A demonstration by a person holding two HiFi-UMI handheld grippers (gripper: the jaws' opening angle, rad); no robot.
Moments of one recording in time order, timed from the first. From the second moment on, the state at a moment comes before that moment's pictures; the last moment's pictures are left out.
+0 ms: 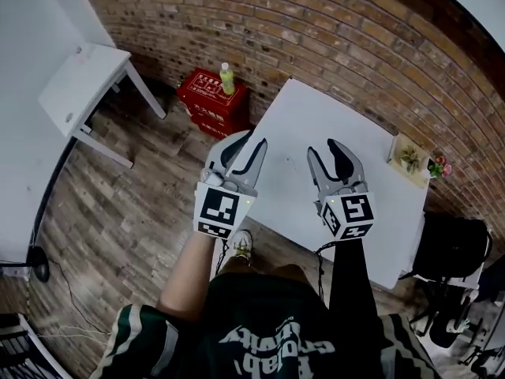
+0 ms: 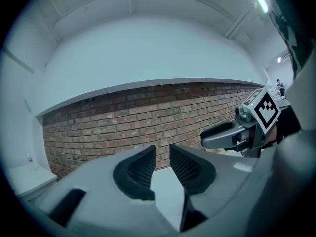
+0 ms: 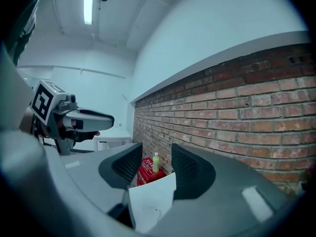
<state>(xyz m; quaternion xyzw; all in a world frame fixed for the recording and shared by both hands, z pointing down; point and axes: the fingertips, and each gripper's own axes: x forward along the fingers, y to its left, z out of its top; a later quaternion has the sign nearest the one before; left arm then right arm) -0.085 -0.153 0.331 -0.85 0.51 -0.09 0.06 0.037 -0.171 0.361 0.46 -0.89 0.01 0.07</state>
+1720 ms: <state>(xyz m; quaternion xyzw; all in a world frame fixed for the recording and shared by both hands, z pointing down) -0.058 -0.235 0.488 -0.89 0.43 -0.16 -0.03 0.023 -0.257 0.498 0.43 -0.88 0.13 0.15</state>
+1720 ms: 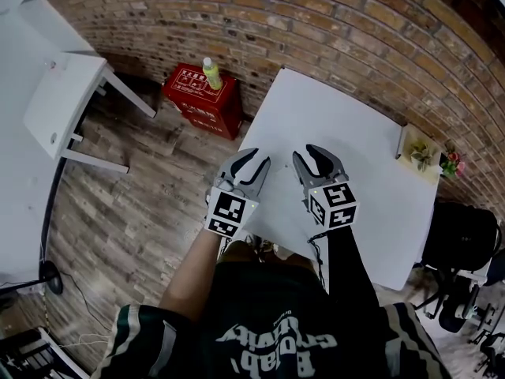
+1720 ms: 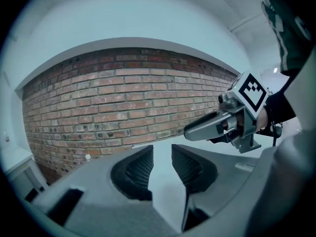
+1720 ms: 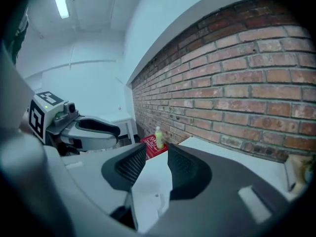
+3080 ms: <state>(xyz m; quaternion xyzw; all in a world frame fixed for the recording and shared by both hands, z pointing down) -0.049 -0.215 0.627 -0.87 0.39 -0.26 -0.14 0.015 -0.211 0.692 0.36 -0.83 0.21 0.37</state>
